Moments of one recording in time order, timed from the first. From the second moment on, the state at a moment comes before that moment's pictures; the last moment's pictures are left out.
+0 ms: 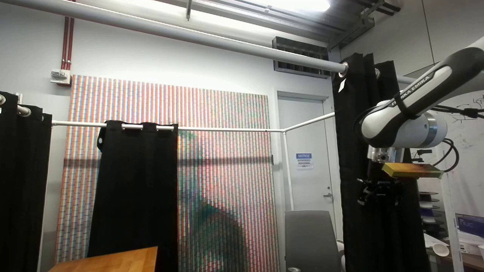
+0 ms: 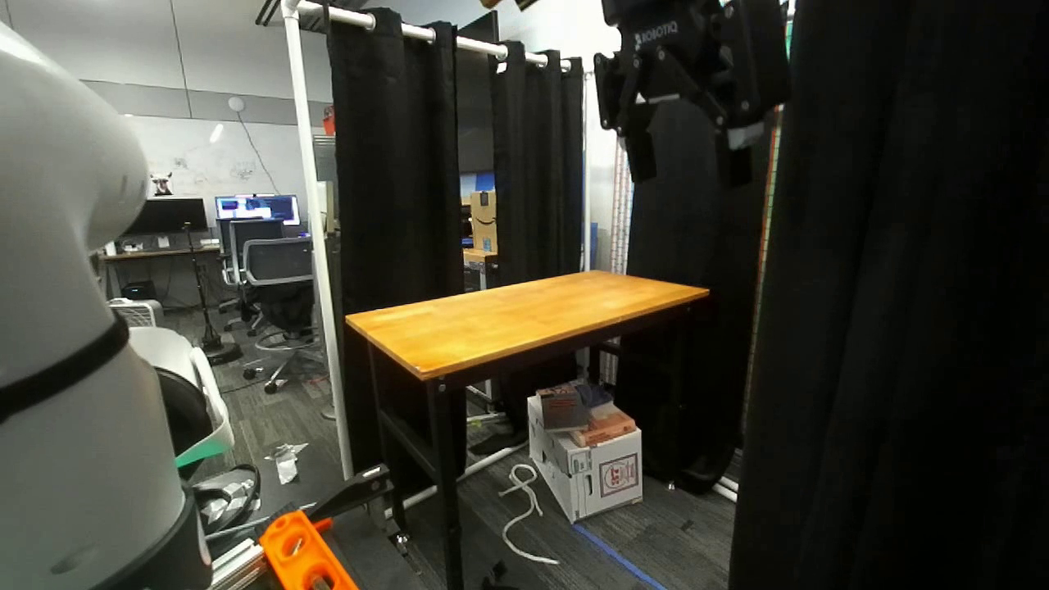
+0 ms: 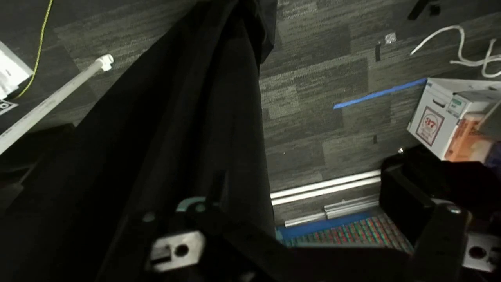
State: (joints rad) arm -0.24 -0.75 -0.14 -2.71 -0.05 2.26 -0.02
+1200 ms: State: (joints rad) arm -0.54 -0.96 0.09 -2.76 -0.20 2.78 0.29
